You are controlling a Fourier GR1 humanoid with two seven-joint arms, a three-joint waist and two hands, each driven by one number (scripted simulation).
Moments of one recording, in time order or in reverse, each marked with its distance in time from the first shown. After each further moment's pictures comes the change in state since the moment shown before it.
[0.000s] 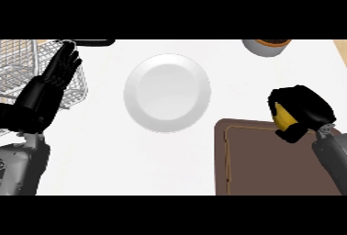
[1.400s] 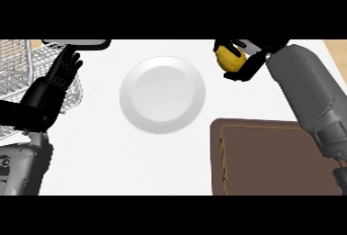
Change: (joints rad) left arm -0.002 -0.014 0.010 0.048 -0.026 0.003 -0.028; right arm -0.753 0.232 -0.191 0.782 -0.318 0.139 -0.648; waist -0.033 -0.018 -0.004
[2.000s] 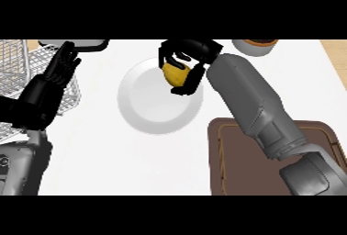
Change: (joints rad) left arm -0.014 -0.004 0.008 -0.015 -0.018 0.012 0.040; right arm -0.137 0.264 0.021 0.153 0.020 -0.055 0.125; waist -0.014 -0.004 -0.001
